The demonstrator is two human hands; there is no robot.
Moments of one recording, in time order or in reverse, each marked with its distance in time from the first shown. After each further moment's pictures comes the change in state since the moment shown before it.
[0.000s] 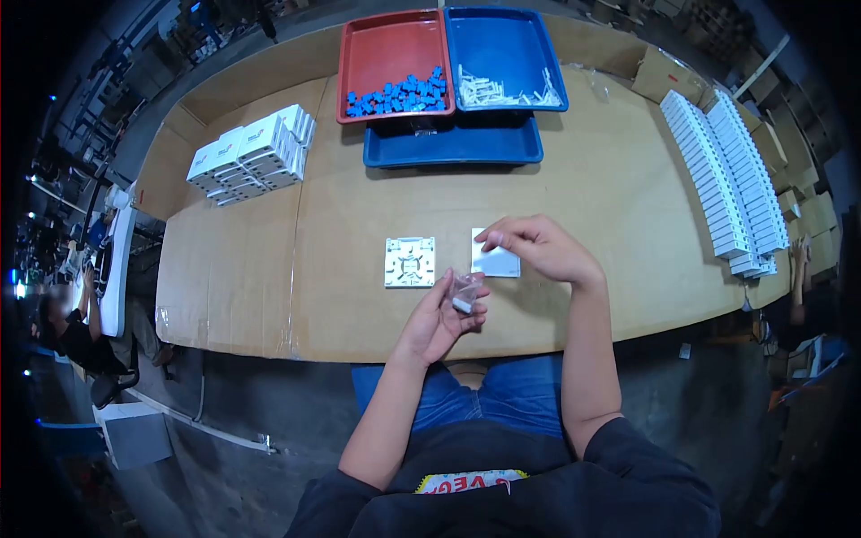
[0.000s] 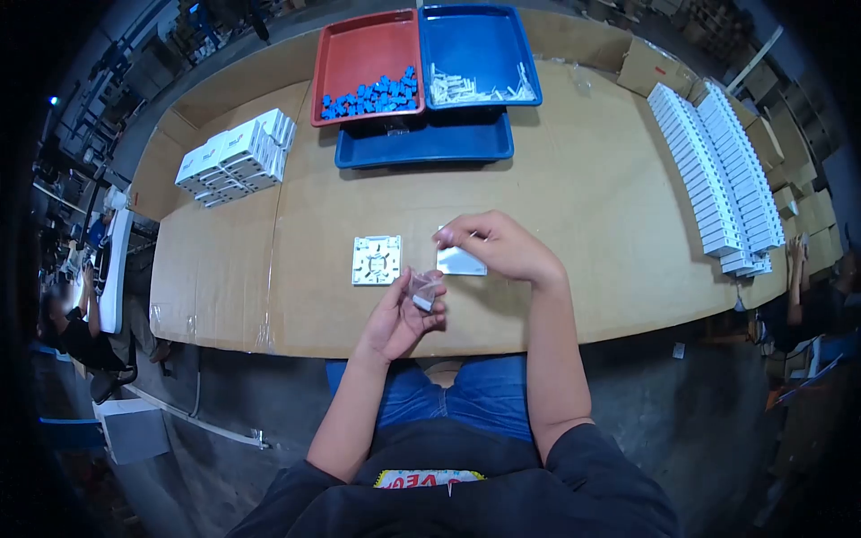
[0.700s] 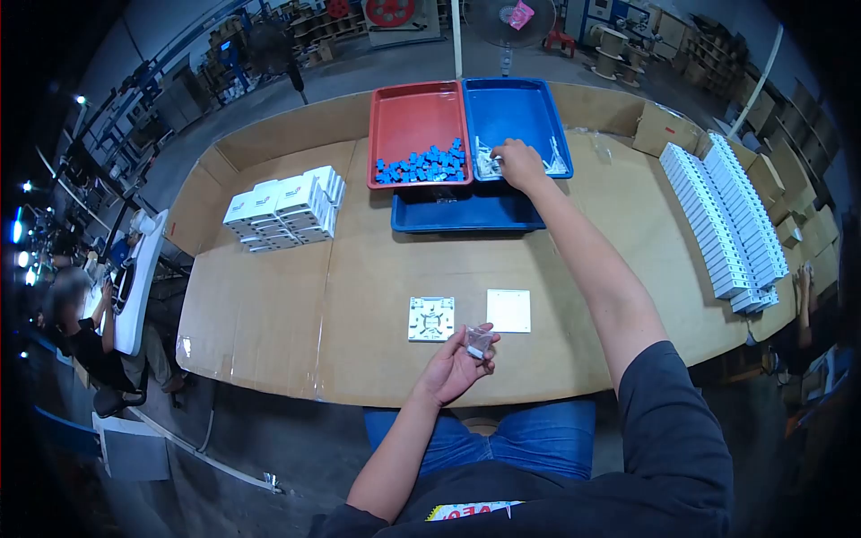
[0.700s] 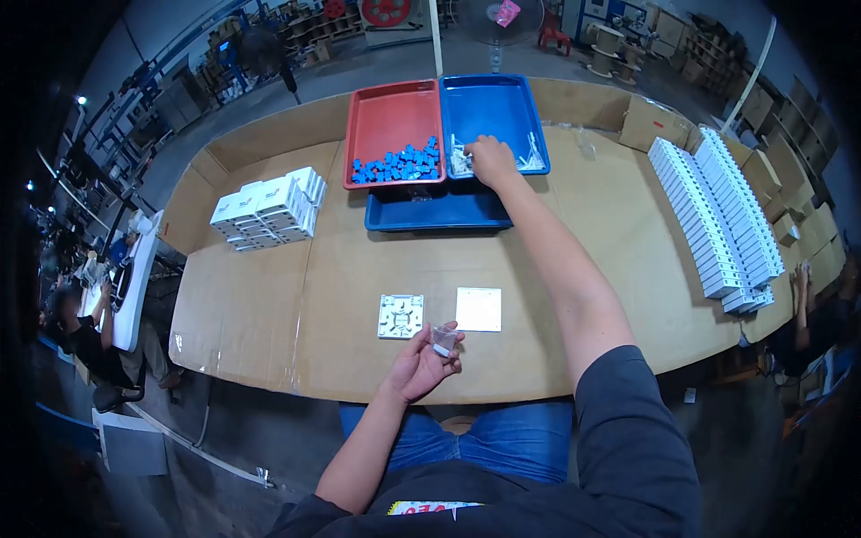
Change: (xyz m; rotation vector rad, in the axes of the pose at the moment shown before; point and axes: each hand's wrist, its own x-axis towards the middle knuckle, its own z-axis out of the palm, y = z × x) left_hand 0.009 0.001 -0.015 -0.173 -0.121 -0.031; right_hand 0.243 0.047 -0.133 -1.190 0.575 -0.172
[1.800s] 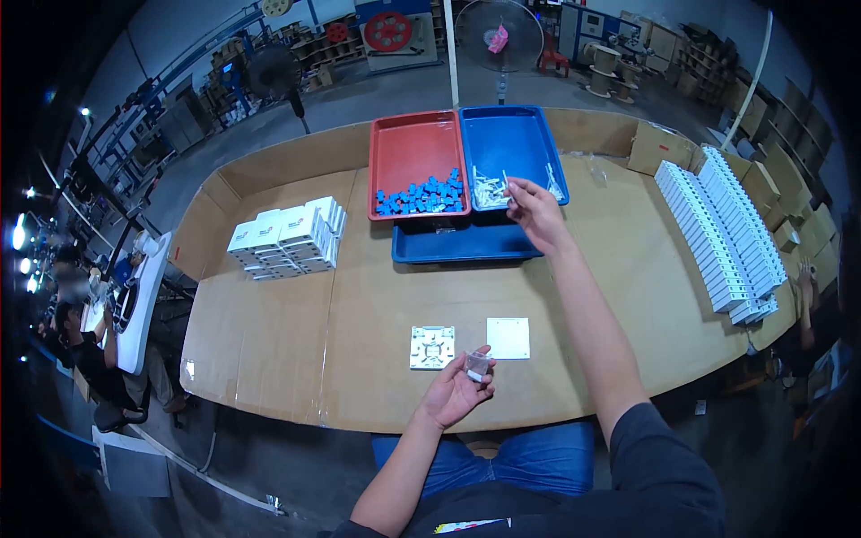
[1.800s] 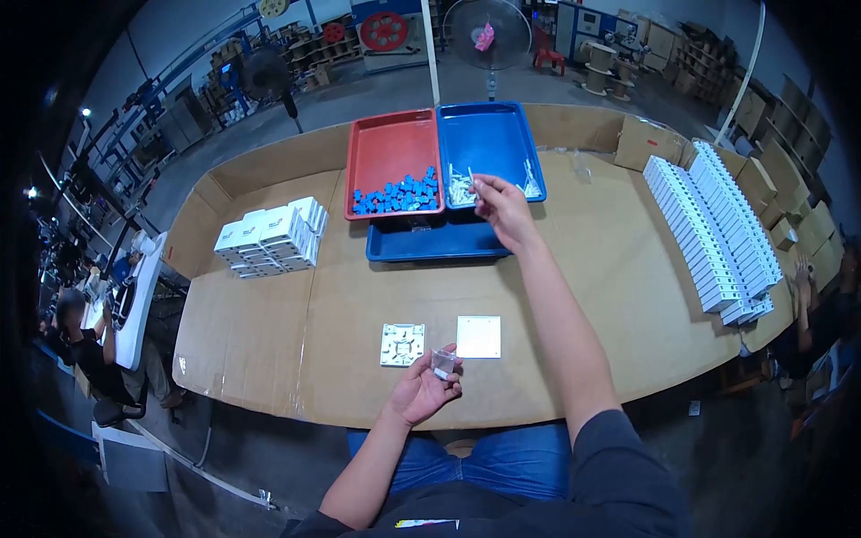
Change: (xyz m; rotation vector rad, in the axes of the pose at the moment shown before) left_hand 0.003 0.005 0.003 -0.133 -0.033 -0.044; right_hand -0.064 -0.032 -0.069 1.889 0.037 0.521
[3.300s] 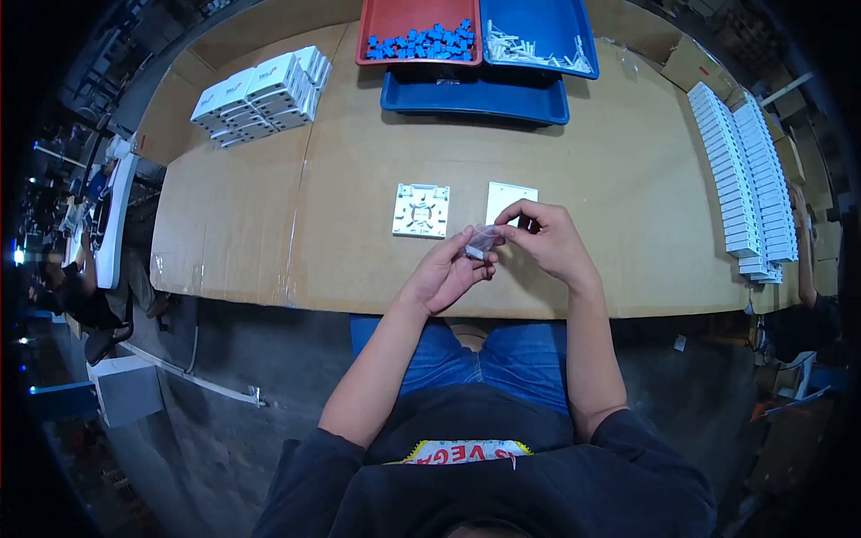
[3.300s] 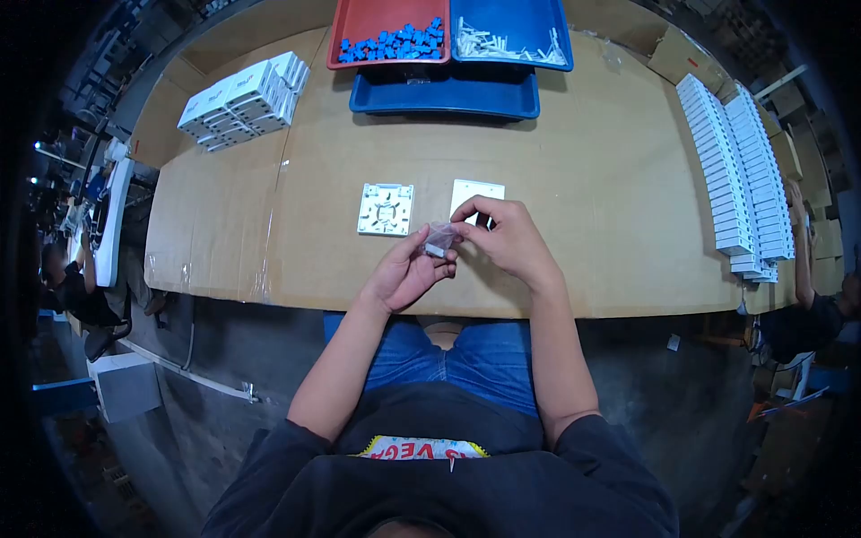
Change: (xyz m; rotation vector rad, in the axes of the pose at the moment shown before) left_hand -0.001 -0.011 0.003 0.323 0.069 0.099; right_hand -0.232 0.034 0.031 -0.966 -0.228 0.224
